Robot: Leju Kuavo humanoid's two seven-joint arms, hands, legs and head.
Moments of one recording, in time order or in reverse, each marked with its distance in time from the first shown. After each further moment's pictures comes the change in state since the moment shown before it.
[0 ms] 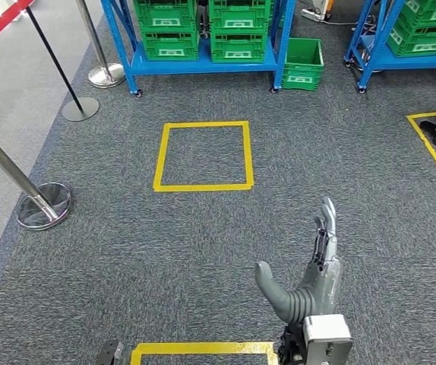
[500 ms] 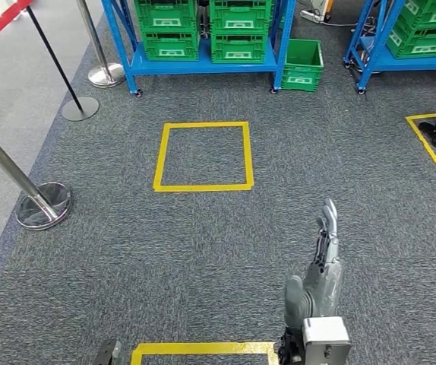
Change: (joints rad) left arm 0.000 0.001 0.009 0.000 0.015 -0.015 -0.033; right arm 0.006 0.000 -0.001 0.000 0.024 -0.015 0.000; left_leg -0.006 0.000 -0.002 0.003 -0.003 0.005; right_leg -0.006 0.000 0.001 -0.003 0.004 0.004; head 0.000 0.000
